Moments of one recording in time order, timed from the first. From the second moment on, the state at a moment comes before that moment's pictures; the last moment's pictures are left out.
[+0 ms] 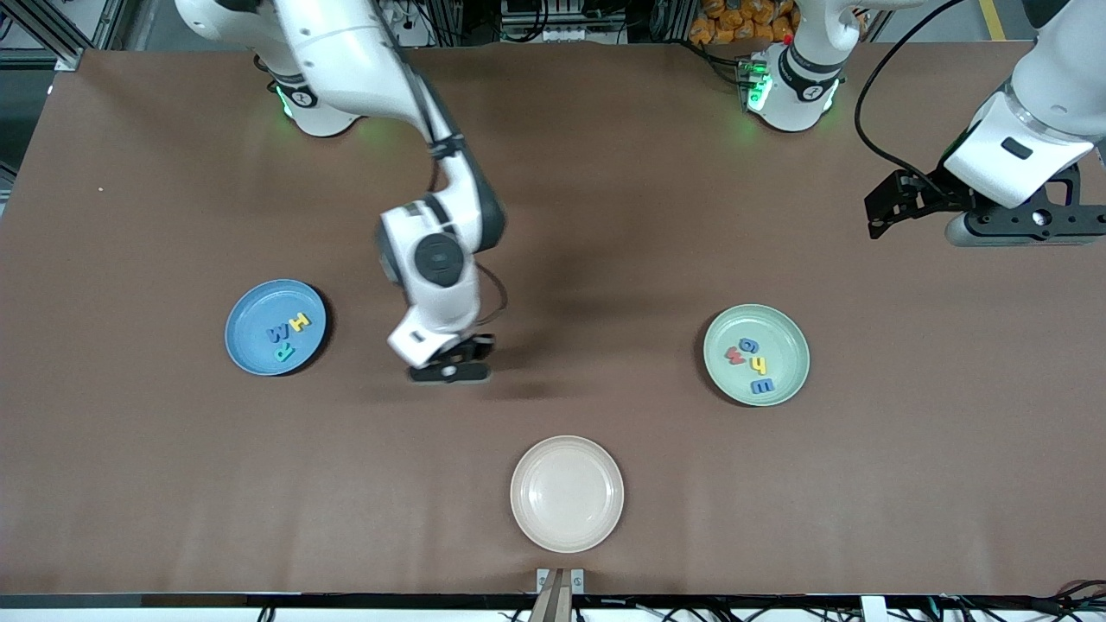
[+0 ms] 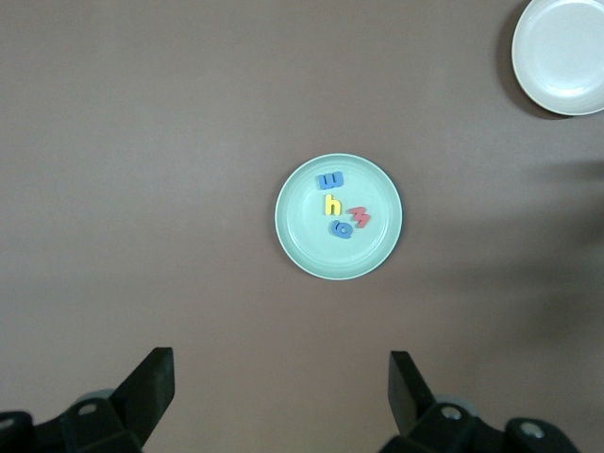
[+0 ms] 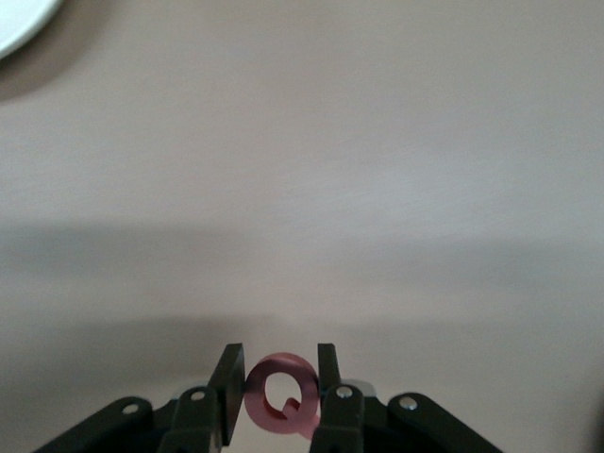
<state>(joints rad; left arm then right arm) -0.13 0.02 -0.10 -1.54 0.03 1.60 -0.20 0.86 0.65 -0.44 -1.64 0.13 2.27 0.32</state>
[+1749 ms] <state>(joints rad) -0.11 0.03 -0.09 -1.52 0.03 1.57 -0.10 0.39 0.32 -0.43 -2.25 0.13 2.65 -0.36</state>
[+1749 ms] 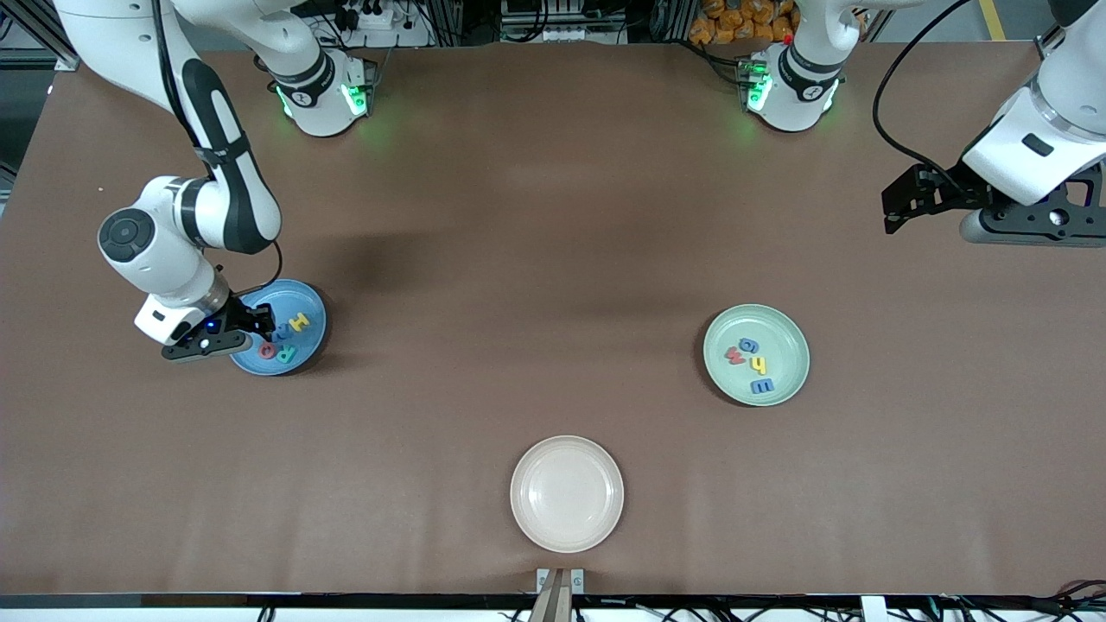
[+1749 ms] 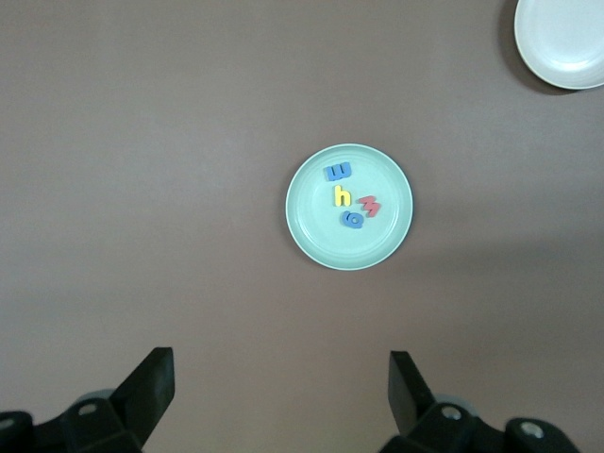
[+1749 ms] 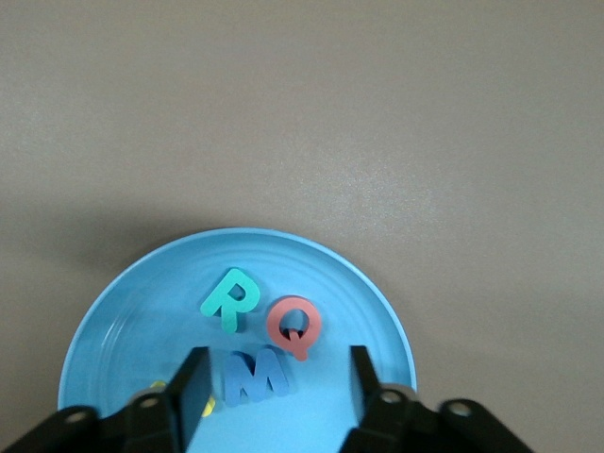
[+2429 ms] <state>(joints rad) -0.11 0.03 -0.09 -1.52 0.03 1.57 -0.10 0.38 0.20 -0.42 -1.92 0.18 2.13 -0.20</state>
